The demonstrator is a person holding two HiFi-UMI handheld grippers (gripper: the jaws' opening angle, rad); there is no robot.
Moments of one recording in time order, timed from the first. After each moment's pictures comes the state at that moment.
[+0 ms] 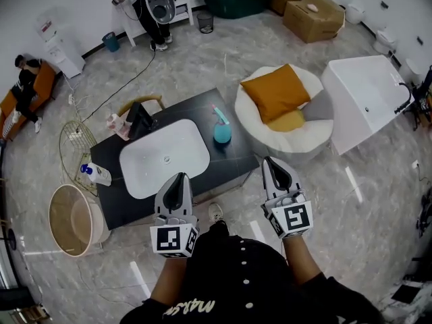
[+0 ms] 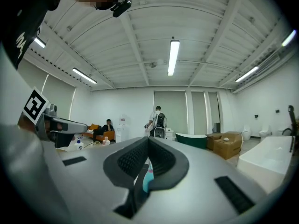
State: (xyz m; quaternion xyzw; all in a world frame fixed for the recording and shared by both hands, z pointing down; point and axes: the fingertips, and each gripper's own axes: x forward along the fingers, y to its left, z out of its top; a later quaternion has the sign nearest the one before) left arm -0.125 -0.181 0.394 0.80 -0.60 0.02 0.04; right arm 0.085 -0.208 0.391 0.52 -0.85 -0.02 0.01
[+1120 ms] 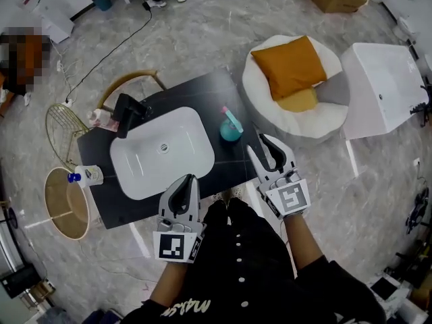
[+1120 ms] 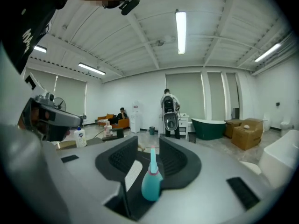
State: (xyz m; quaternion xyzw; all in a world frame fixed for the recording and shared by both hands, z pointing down) left arm -0.126 -0.289 0.451 0.81 -0.57 0.05 0.12; right arm 0.024 -0.370 0.472 0.43 -0.90 0.03 0.08
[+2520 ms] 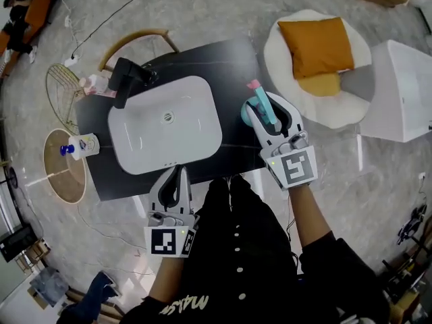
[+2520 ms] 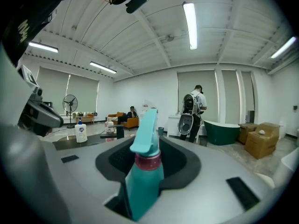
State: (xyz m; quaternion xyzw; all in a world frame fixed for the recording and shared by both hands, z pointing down) left arm -0.163 -0.290 0.508 0.74 -0.65 0.10 0.17; right arm -0.027 -0.449 0.510 0.36 -0.93 0.01 0.08
